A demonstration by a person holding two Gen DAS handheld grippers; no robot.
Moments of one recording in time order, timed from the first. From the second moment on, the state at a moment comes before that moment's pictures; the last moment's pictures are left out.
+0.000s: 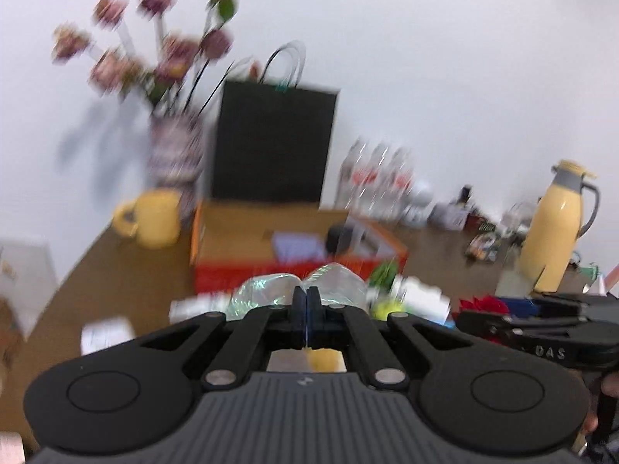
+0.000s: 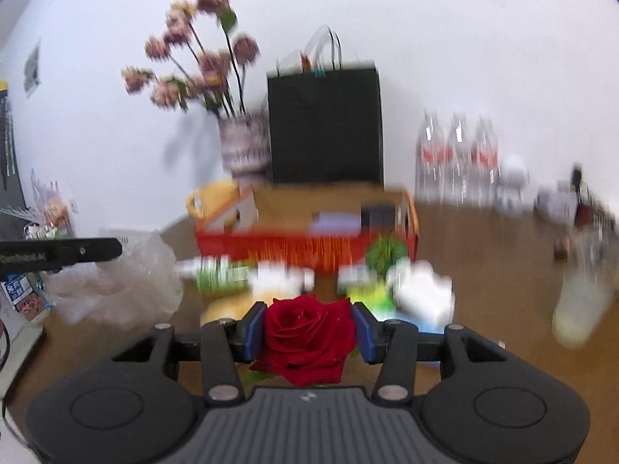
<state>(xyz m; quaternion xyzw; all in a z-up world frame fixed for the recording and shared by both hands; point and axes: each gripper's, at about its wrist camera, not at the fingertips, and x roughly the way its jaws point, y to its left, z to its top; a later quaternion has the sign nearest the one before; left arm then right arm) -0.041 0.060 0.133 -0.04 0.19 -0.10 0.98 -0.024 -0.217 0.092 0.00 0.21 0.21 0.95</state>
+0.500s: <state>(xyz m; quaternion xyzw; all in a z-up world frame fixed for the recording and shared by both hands) 0.244 0.033 0.154 -0.07 0.24 -0.09 0.96 0.258 -0.181 0.100 0.04 0.36 0.13 0.92</state>
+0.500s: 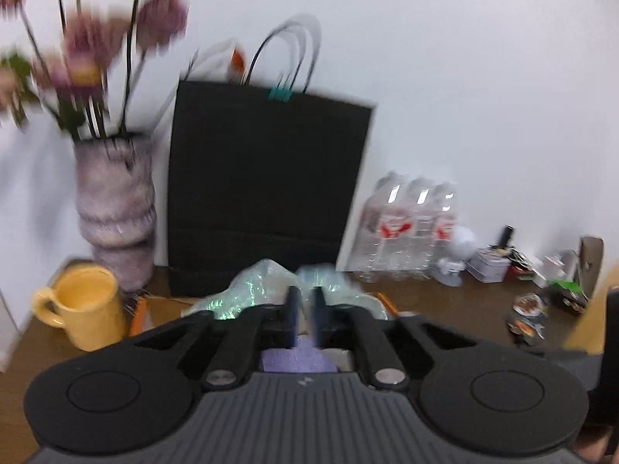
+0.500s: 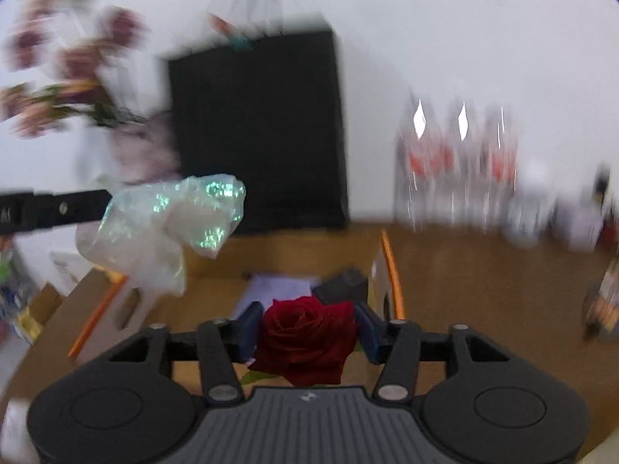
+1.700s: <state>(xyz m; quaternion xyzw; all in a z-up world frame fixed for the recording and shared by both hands) 0.115 0.029 0.291 -0.01 0.40 -0.02 0.91 0.135 -0.219 0.274 0.01 0.46 0.10 0.88</state>
